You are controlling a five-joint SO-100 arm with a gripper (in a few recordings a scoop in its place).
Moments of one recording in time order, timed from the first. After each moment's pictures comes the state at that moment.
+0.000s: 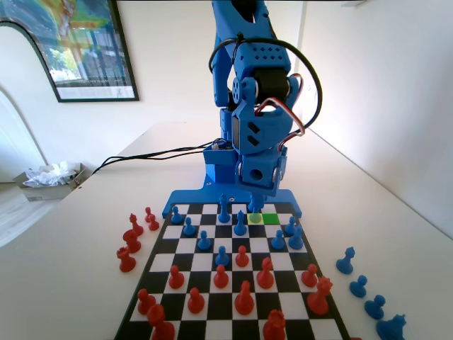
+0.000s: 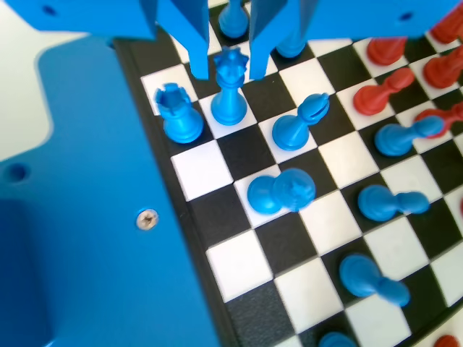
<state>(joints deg) -13.8 101.6 145.1 41.5 -143.5</state>
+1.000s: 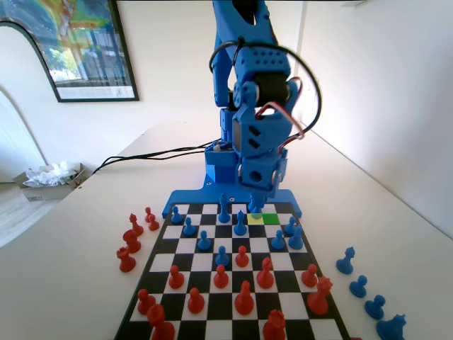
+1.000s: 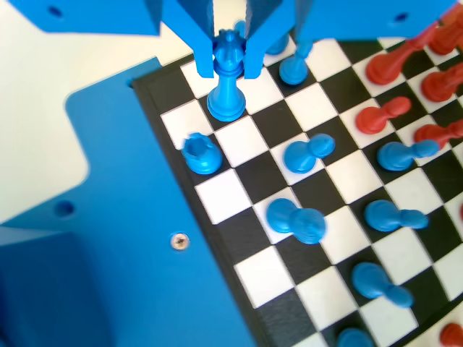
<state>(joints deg) -19.9 100.5 135.6 54.9 -133.1</state>
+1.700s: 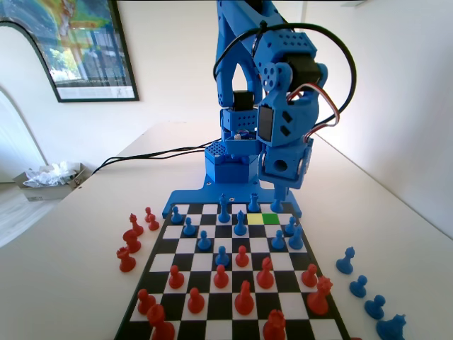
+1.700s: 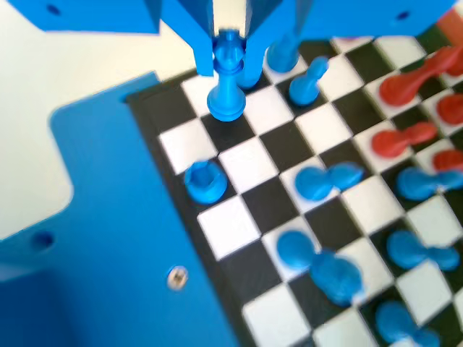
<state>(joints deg) -23.4 98.6 138.1 47.2 -129.7</state>
